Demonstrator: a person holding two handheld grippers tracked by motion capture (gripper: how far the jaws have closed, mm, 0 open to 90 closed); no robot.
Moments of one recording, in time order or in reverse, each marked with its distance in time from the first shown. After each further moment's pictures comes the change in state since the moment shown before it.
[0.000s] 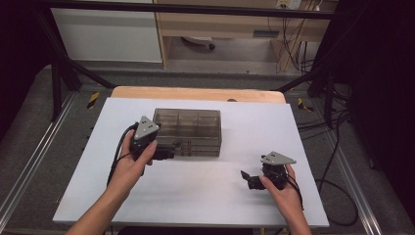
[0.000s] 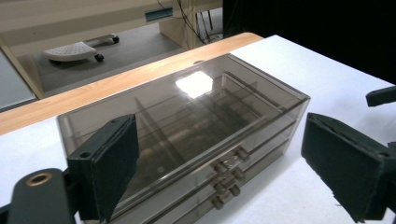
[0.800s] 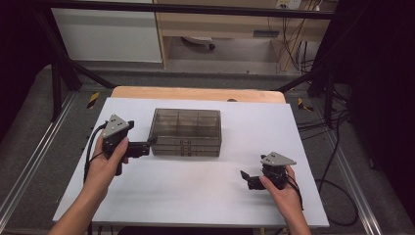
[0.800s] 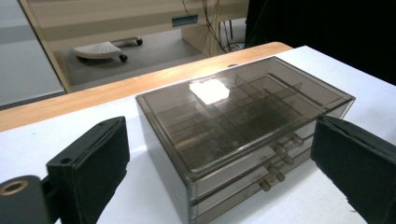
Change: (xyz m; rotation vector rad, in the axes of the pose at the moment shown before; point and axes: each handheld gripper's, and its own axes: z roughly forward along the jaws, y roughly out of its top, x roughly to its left) left arm 0.049 -0.015 -0.038 -0.041 0.071 -0.058; right arm 0.001 0.000 -0.001 -0.014 -0.003 -0.012
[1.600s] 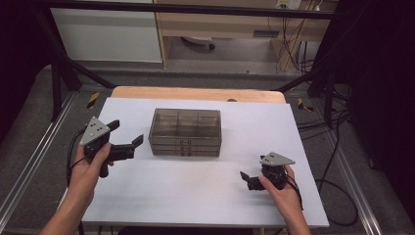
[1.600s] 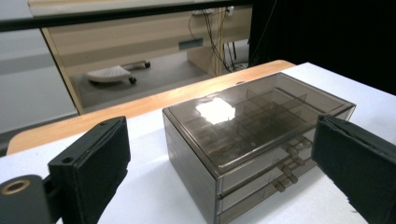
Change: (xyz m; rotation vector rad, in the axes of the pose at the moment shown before) left arm 0.017 -0.006 -0.032 -0.101 0.011 0.040; right arm 0.001 0.000 0.001 0.017 0.008 -0.011
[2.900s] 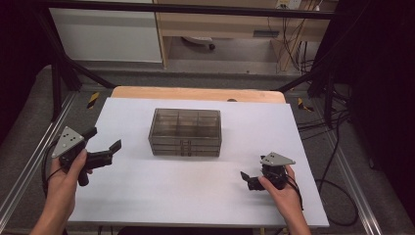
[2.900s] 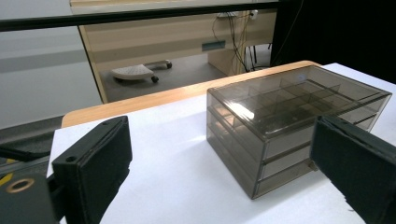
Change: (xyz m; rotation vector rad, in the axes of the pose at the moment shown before) left arm 0.035 -0.029 -0.039 -0.012 0.091 -0.031; right arm -0.001 -0.001 0.000 -0.002 -0.001 -0.001
